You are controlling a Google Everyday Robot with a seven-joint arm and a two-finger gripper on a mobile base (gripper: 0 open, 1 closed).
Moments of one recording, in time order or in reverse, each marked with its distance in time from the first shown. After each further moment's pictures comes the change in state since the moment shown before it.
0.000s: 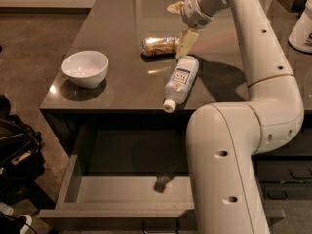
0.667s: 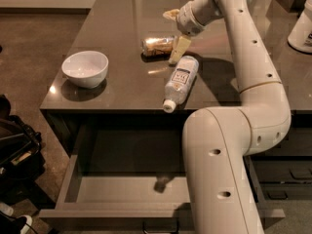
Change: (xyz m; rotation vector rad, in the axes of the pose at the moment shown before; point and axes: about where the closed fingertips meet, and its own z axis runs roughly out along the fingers) arm 0.004 -0.005 0.038 0.020 -0.068 0.043
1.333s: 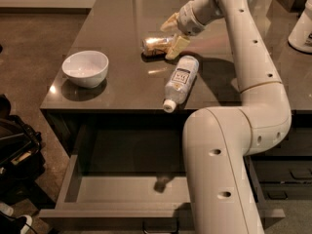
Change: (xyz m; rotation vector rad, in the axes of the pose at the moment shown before) arm 0.000 0.000 0.000 0.000 0.000 -0.001
